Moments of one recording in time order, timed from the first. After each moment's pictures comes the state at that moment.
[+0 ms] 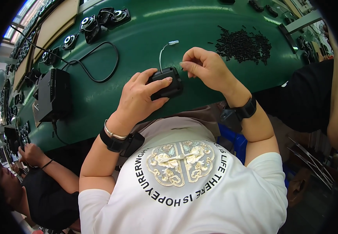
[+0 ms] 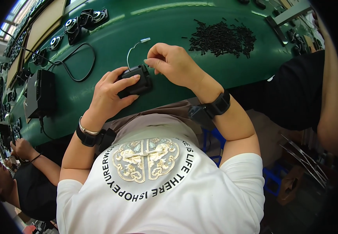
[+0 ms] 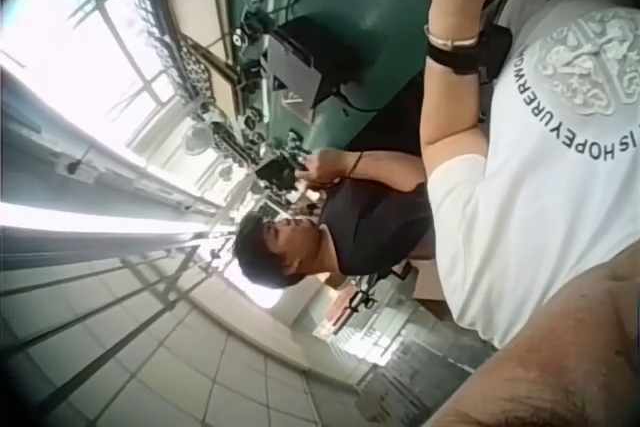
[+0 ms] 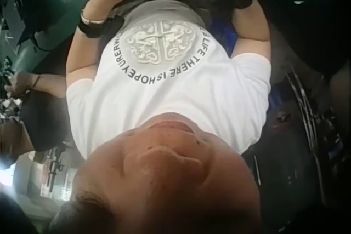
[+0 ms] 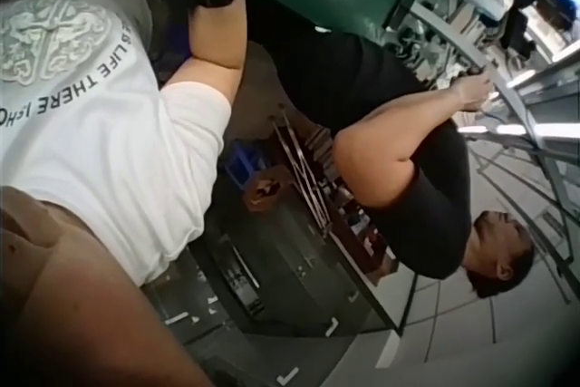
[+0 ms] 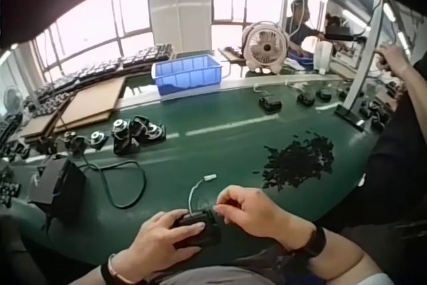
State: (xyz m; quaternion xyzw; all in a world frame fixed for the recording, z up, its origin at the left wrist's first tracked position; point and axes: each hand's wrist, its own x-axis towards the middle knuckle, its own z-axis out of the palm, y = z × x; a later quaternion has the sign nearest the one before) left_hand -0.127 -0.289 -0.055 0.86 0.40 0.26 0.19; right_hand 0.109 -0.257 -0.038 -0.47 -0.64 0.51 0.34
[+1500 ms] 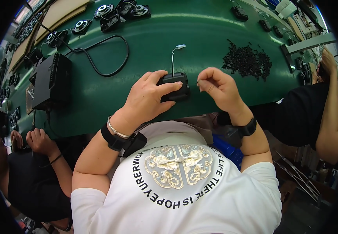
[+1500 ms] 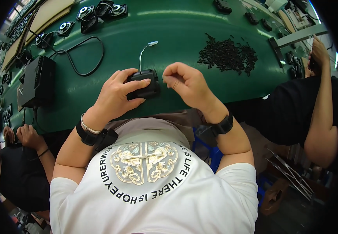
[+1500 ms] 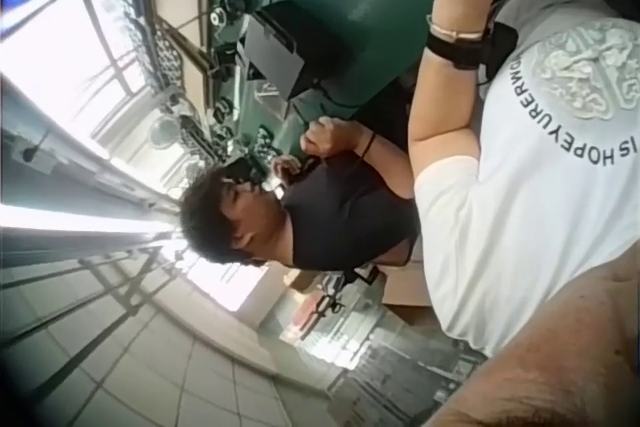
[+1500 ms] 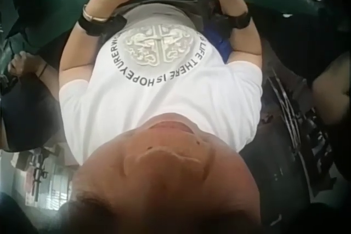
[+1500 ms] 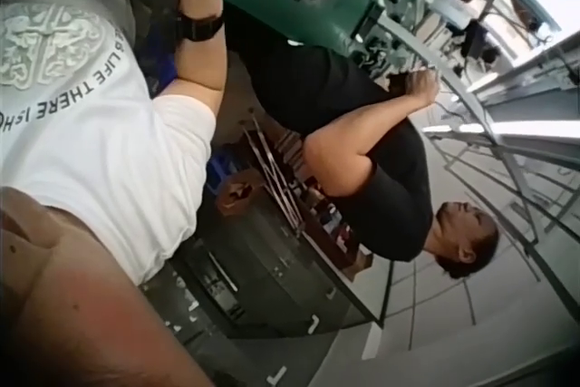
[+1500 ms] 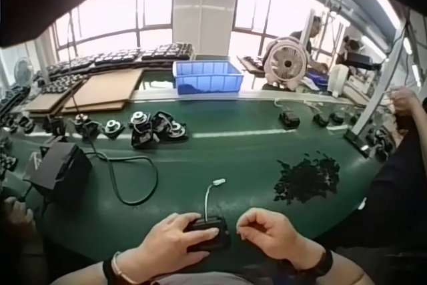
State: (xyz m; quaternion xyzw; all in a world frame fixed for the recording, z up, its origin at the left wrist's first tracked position) left_hand -0.121 -0.292 -0.055 0.85 0.41 0.27 0.21; right_hand 0.126 -0.281 -0.043 -0.42 -0.64 0.53 0.37
